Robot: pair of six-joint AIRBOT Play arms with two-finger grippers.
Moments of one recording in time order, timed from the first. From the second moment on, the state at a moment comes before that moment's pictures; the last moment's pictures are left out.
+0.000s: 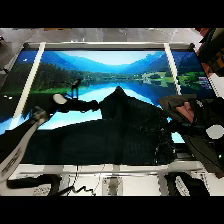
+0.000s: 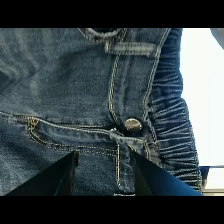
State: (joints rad) left arm -0.27 -1.49 1.04 0.72 -0.73 -1.15; right arm -0.24 -0.70 0.57 -1.18 1.04 1.45
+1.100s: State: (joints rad) left arm -0.30 -1.75 1.29 0.71 -0.78 -1.14; right arm -0.24 -0.70 0.57 -1.15 1.00 1.45
